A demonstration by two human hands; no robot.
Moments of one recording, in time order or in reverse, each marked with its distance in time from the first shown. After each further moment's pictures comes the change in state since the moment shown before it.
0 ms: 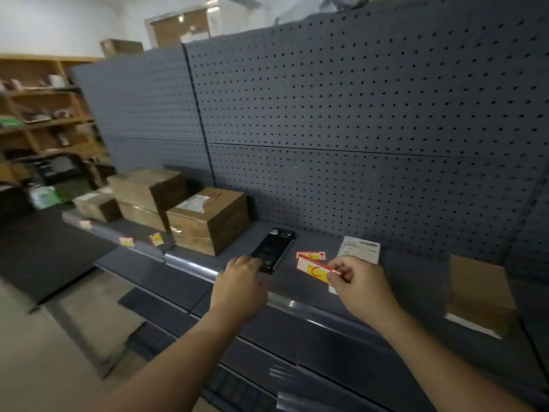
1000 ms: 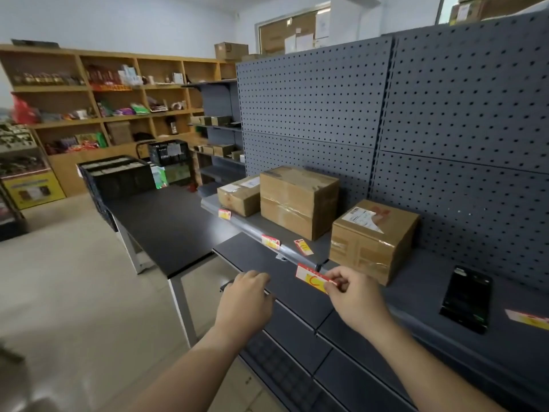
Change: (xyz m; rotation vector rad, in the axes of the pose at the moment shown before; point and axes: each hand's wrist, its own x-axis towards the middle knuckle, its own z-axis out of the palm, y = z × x) left_hand -0.034 -0.388 -0.103 0.103 0.030 -0.228; right_hand 0.063 -0.241 0.347 0.039 -0.272 -0.159
